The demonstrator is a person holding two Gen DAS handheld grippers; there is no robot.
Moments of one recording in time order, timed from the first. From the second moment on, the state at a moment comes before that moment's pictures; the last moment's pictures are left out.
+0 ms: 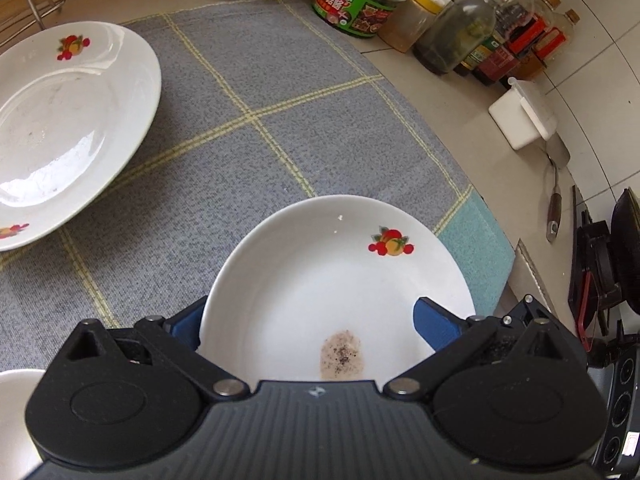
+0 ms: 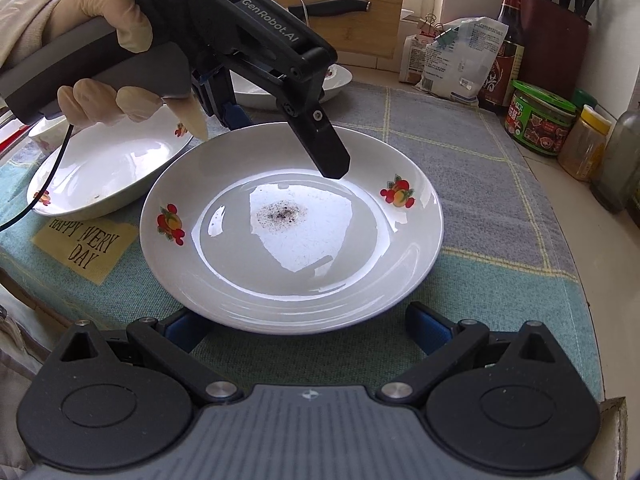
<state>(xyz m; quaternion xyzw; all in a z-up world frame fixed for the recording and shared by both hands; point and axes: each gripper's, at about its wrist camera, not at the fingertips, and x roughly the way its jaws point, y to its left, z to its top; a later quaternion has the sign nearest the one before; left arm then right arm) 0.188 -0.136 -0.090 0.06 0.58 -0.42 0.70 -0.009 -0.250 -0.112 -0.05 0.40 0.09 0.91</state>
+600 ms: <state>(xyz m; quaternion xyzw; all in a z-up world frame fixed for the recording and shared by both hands) 0.186 -0.147 -0.087 0.16 0.56 -0.47 0.66 -0.013 -0.246 -0.113 -0.05 0.39 0.08 0.92</state>
